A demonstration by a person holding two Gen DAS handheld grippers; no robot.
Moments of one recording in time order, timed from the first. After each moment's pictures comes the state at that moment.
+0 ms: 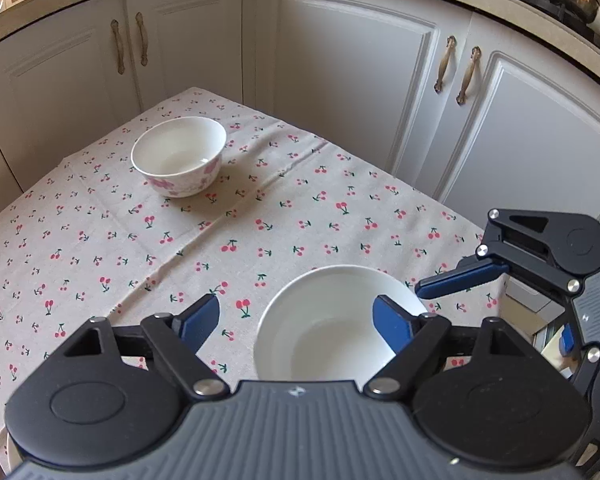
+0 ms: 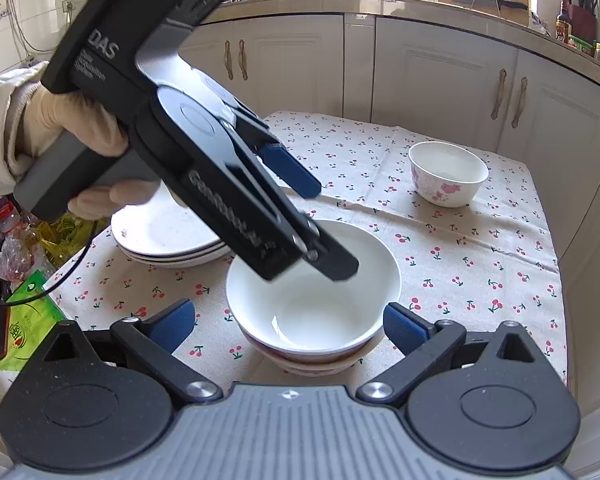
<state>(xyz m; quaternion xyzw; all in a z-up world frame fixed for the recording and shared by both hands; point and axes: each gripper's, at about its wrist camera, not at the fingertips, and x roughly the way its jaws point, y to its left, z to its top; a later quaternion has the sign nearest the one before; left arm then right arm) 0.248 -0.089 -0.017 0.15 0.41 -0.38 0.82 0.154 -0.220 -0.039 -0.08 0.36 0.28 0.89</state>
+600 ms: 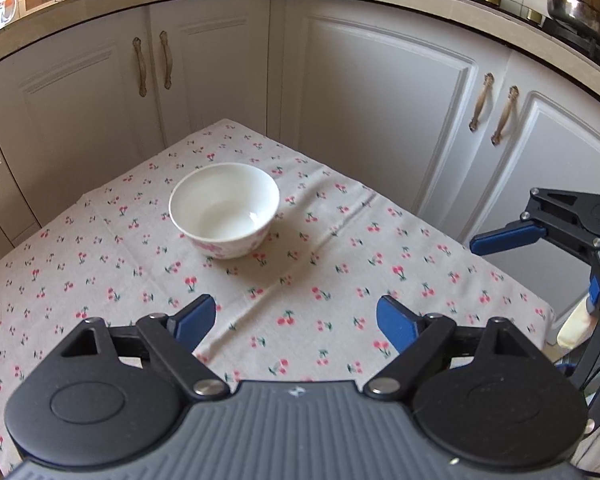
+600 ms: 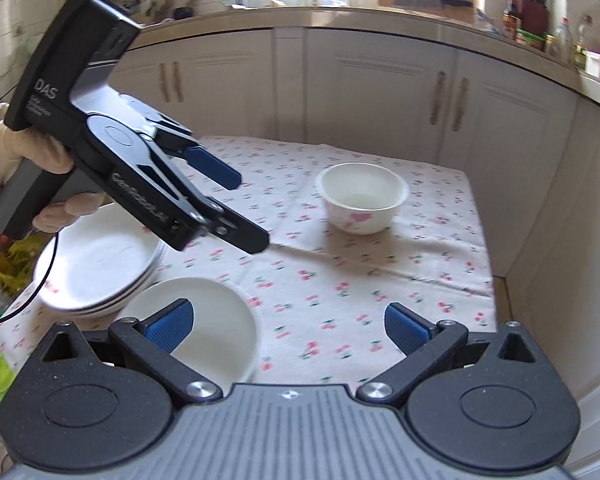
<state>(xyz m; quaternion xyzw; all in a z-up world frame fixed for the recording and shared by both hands) 0.323 -0.094 -0.007 0.13 0.38 -0.36 0.84 0.222 -0.272 -0.022 -0.06 0.35 0.20 0.91</state>
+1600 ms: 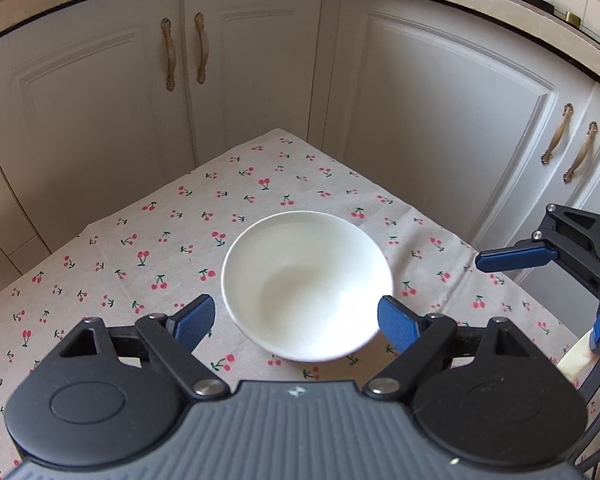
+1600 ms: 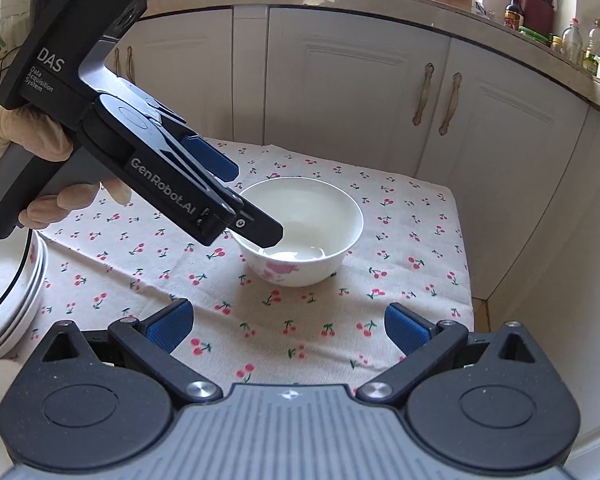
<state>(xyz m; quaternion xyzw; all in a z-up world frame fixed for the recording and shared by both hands) 0.446 -0.120 -0.045 0.12 0.40 -0.33 0.85 0.347 -0.277 -0.061 -0.10 0.35 0.19 0.91</state>
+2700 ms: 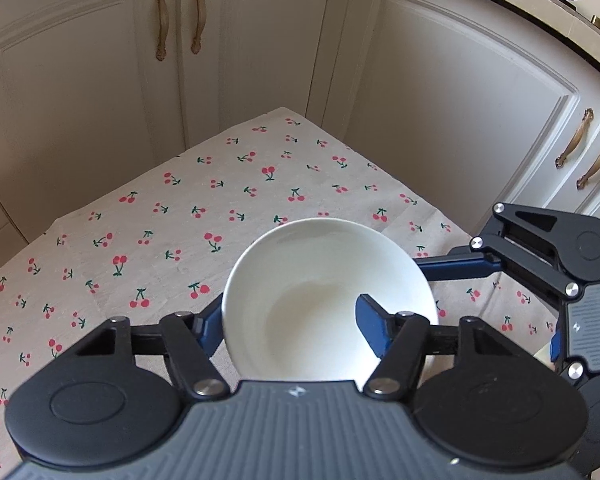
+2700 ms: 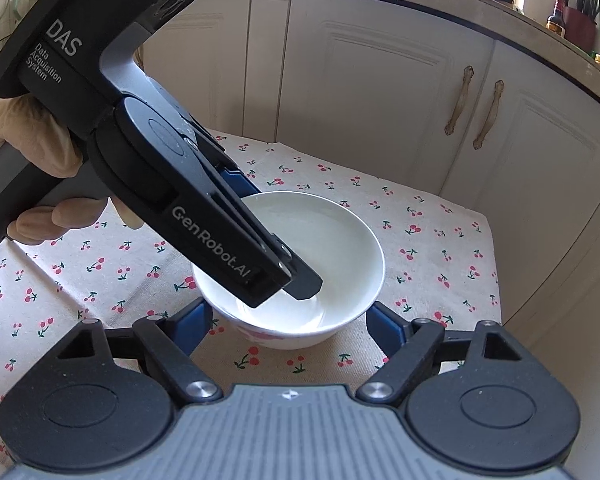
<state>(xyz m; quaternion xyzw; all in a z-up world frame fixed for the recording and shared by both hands) 0.493 -0.132 -0.071 0.11 0.43 -0.34 0.83 0.412 -0.259 -0.087 -0.13 0.35 0.22 0.90</state>
